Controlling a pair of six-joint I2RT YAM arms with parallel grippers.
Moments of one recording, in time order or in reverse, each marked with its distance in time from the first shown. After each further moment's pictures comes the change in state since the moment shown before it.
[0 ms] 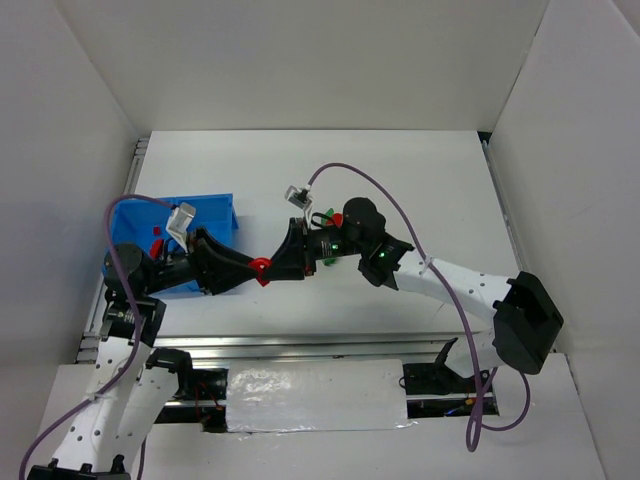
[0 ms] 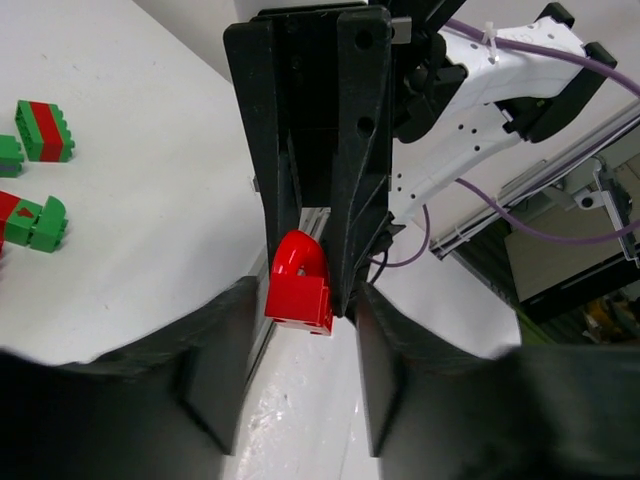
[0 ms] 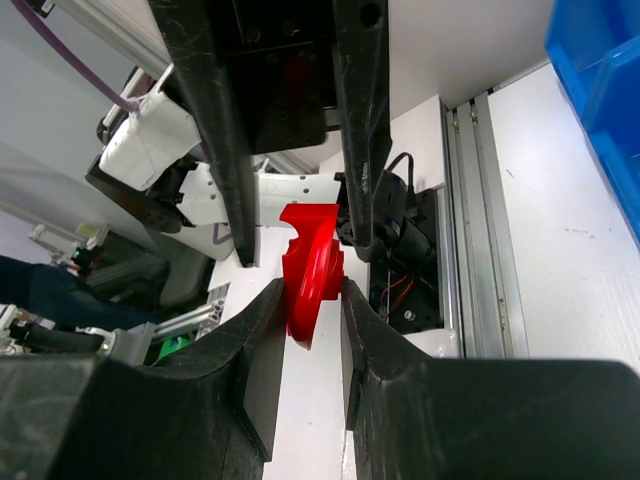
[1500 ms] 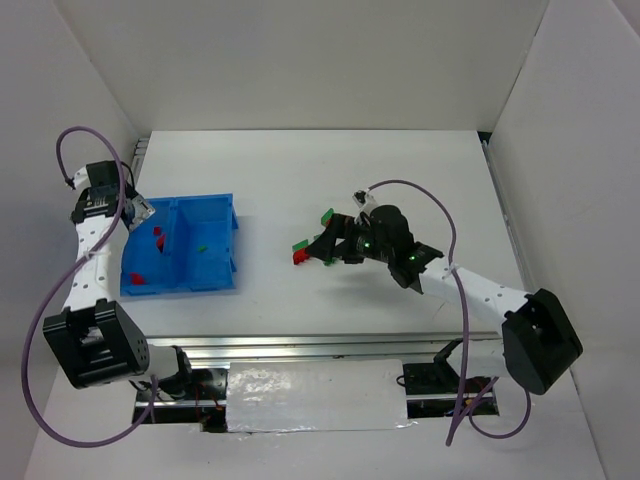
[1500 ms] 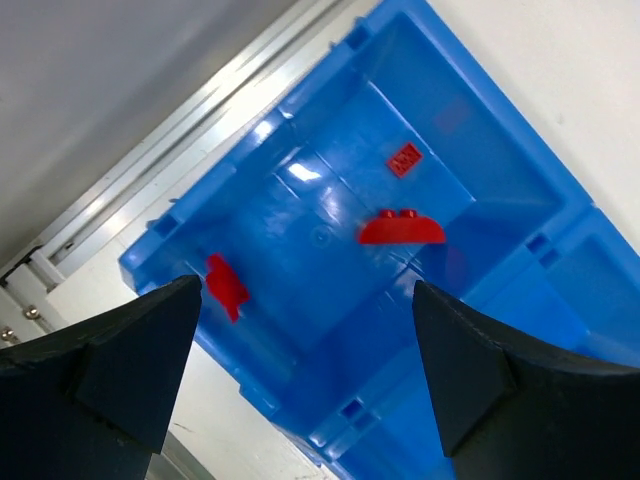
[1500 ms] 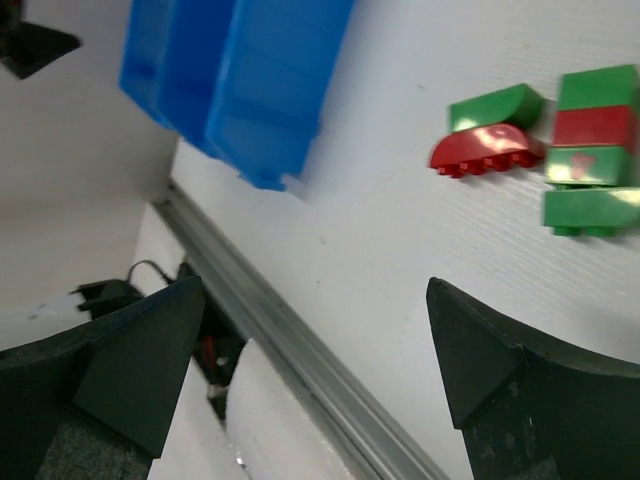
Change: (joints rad) left arm 0.414 0.780 0.601 -0.826 -1.508 0.250; right arm -0.244 -0.126 -0.233 -0.322 0.473 0.023
